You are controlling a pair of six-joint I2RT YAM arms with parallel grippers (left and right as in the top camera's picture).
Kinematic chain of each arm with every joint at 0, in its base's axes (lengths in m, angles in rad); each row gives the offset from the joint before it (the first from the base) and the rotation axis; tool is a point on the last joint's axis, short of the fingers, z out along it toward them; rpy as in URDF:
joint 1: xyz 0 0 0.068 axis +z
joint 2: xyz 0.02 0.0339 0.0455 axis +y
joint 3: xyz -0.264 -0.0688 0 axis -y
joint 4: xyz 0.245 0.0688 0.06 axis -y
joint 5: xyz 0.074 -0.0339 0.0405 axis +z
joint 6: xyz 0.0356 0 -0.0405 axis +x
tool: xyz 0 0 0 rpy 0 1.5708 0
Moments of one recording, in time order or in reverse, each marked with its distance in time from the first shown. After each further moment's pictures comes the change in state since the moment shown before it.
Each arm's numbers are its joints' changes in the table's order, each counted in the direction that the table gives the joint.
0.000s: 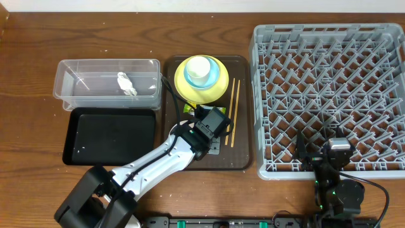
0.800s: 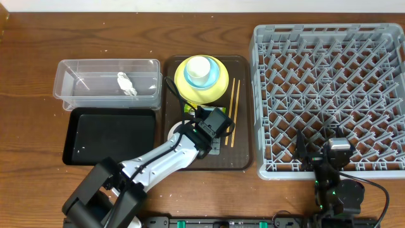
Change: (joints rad) left arm 0.000 0.057 0.000 0.018 0.008 -0.003; right arm 0.000 0.000 0.000 0.000 0.000 0.000
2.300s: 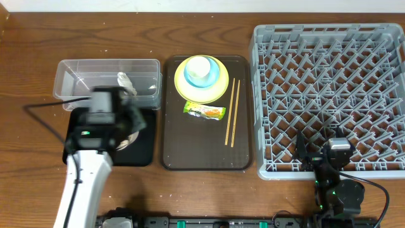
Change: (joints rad) left arm 0.818 -0.486 0.000 -0.244 -0.263 0.174; right arm 0.000 0.000 0.000 0.000 0.000 0.000
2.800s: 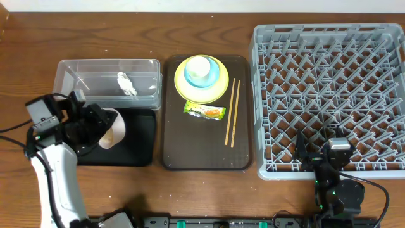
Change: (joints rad) left arm 0.461 0.127 0.000 0.041 -0.591 0.143; right arm 0.000 0.000 0.000 0.000 0.000 0.000
